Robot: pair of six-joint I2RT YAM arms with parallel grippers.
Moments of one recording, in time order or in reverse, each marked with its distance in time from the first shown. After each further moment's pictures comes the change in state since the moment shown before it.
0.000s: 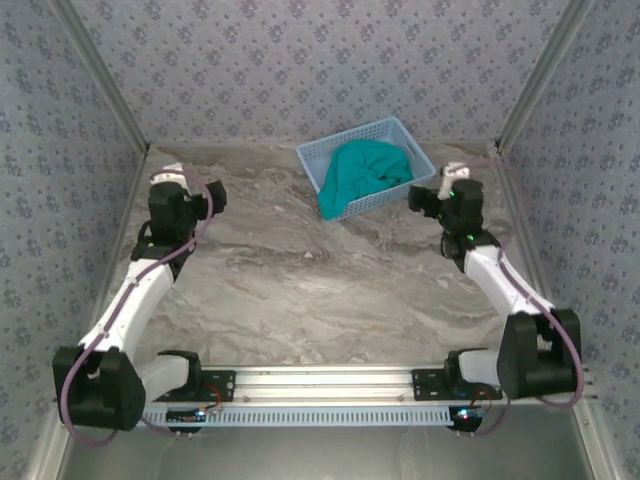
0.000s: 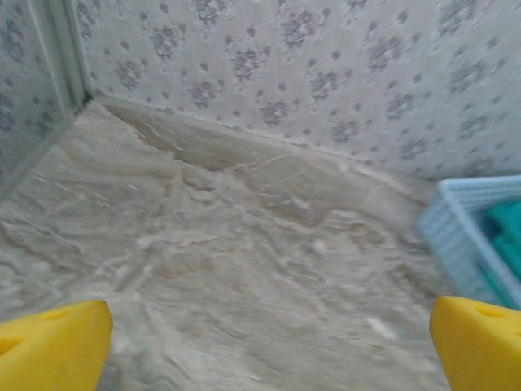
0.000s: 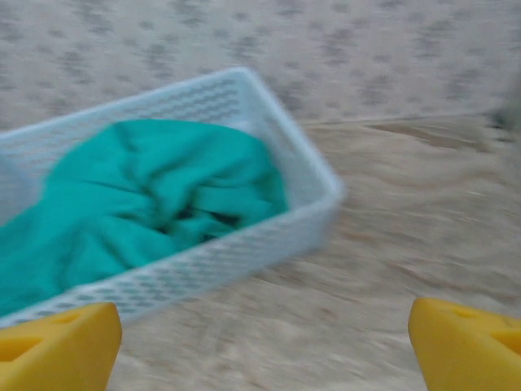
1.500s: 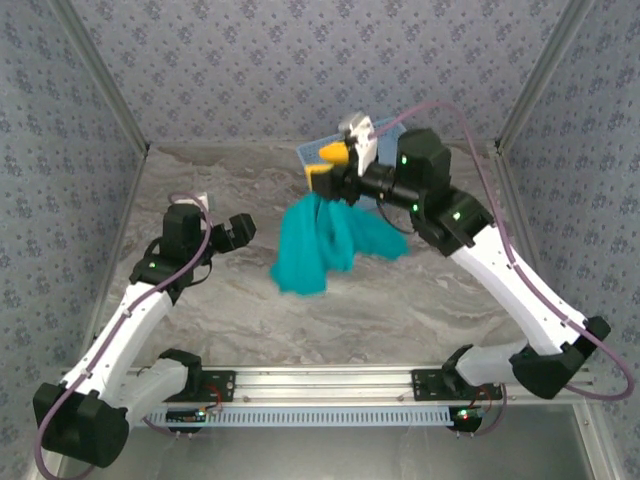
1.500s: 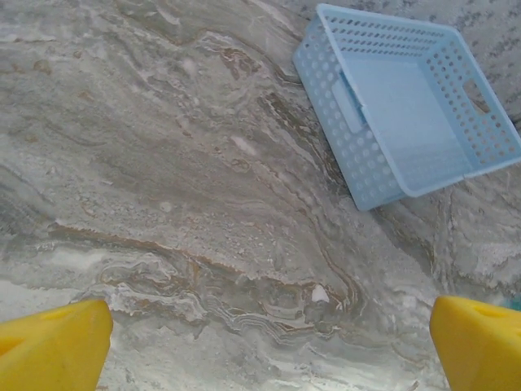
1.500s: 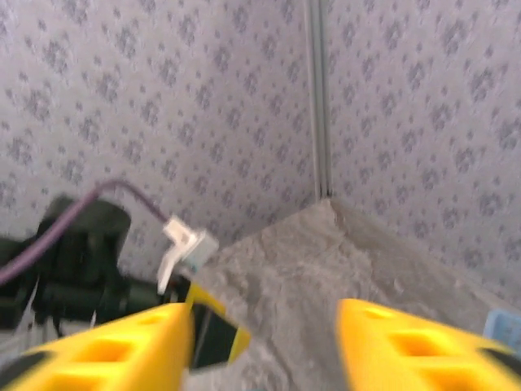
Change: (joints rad) left arm -0.166 -0.157 -0.047 -0.321 0.200 -0.213; right arm 0.559 -0.018 0.640 -0.410 -0.352 -0.014
